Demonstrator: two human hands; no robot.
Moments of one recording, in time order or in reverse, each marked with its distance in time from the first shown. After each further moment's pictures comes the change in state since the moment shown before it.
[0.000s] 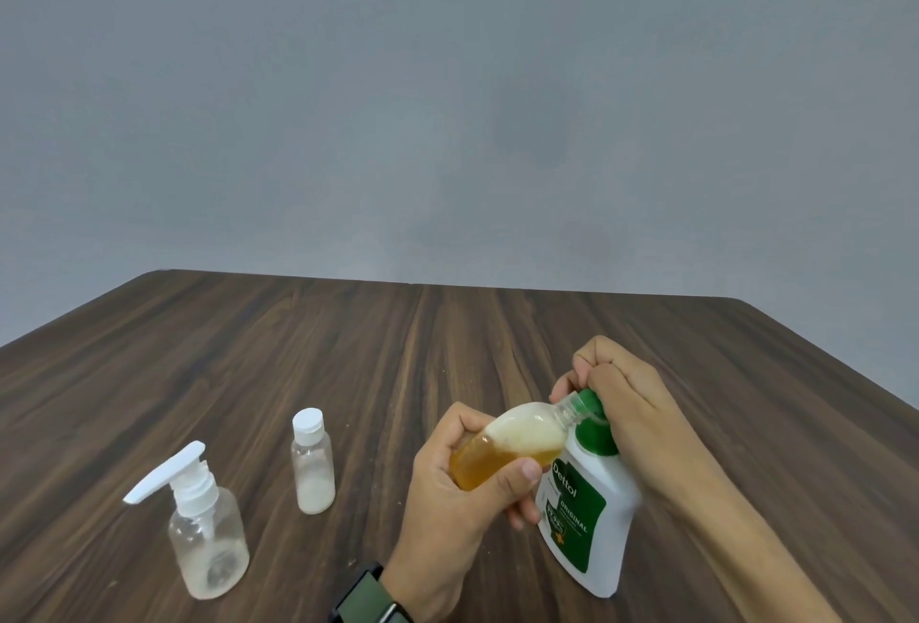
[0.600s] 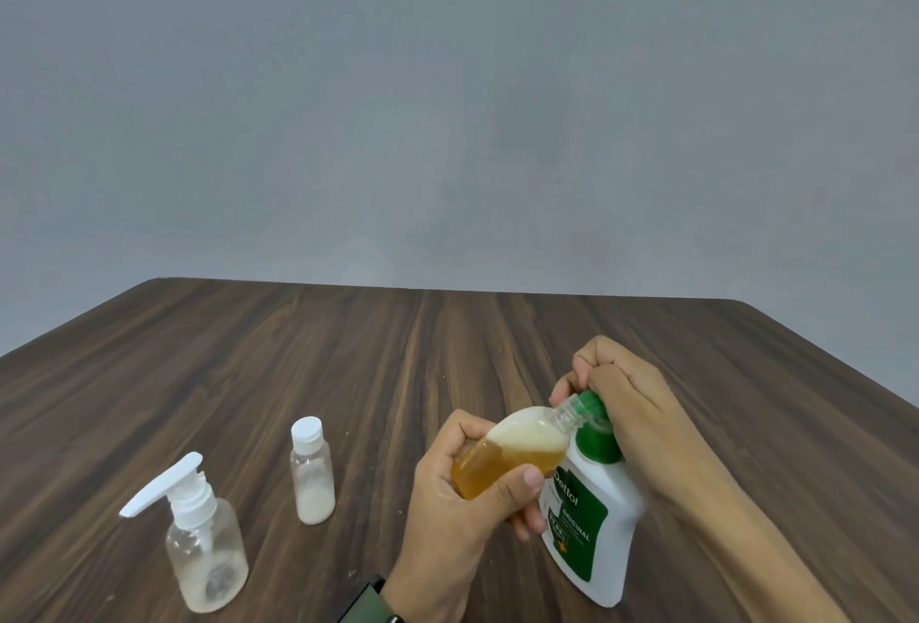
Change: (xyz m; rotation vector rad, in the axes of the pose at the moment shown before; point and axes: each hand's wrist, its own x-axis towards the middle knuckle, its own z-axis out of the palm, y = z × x) left_hand 0.000 0.000 0.001 -0.036 -0.018 -0.009; right_hand 0.003 0.001 -0.002 0.027 -0.006 -0.034
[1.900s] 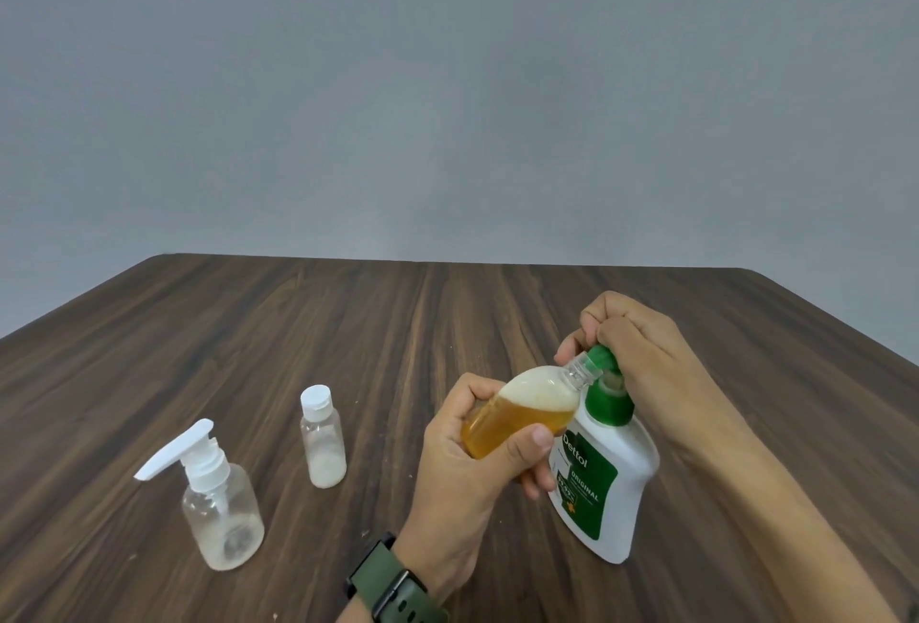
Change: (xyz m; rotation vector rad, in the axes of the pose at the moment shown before) left_hand 0.001 -0.005 -0.002 -0.012 -0.021 0.016; right_hand 0.006 -0.007 0.000 -0.035 0.014 -0.007
